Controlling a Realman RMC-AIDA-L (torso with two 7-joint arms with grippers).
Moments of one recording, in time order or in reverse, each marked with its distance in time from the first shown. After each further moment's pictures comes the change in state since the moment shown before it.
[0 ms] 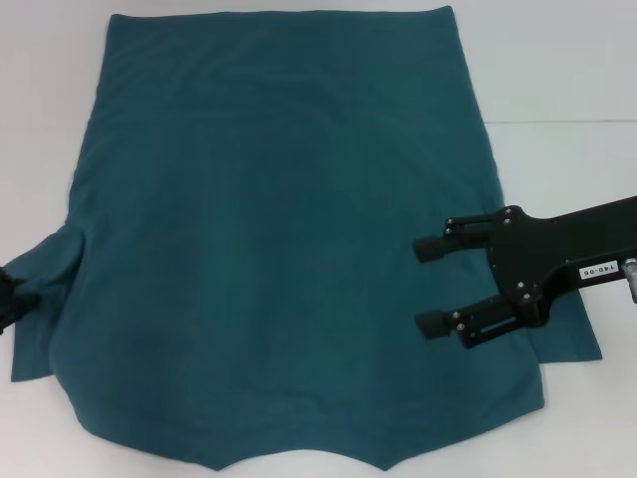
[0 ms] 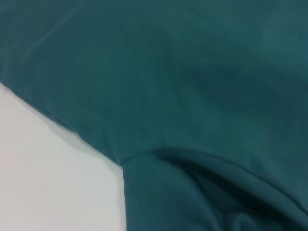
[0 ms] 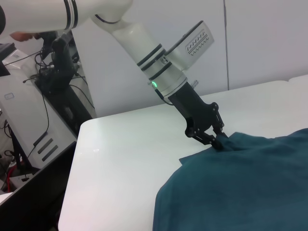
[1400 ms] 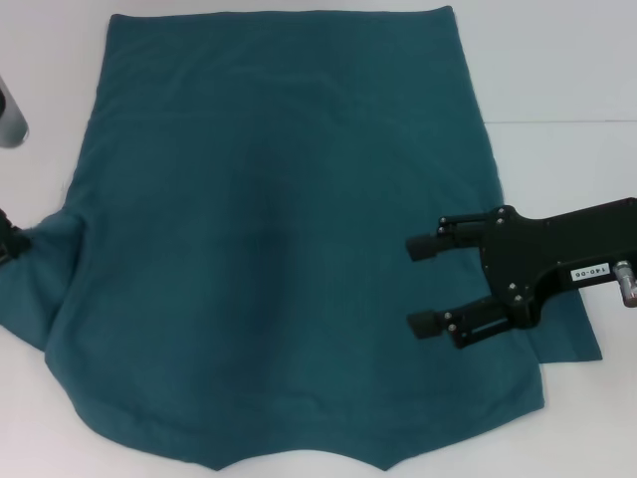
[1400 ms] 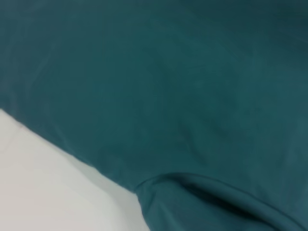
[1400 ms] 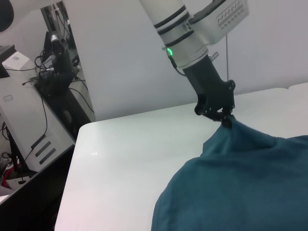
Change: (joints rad) left arm -0.096 0.074 0.365 0.235 0.147 0.231 -0.401; right arm -0.005 0.016 0.003 -0.002 0.004 0.011 -0.028
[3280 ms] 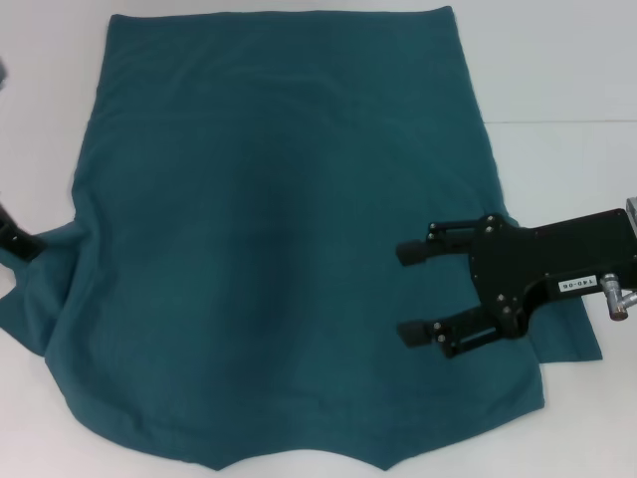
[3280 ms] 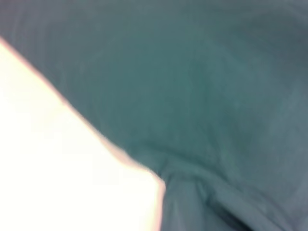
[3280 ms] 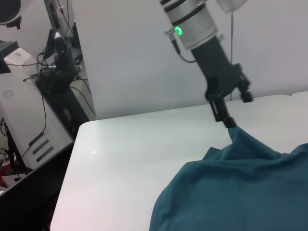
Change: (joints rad) left arm 0.001 0.001 -0.018 0.122 0.001 0.090 -0.243; right arm -0.014 0.025 -0.002 0.001 -0.005 0.018 -0.066
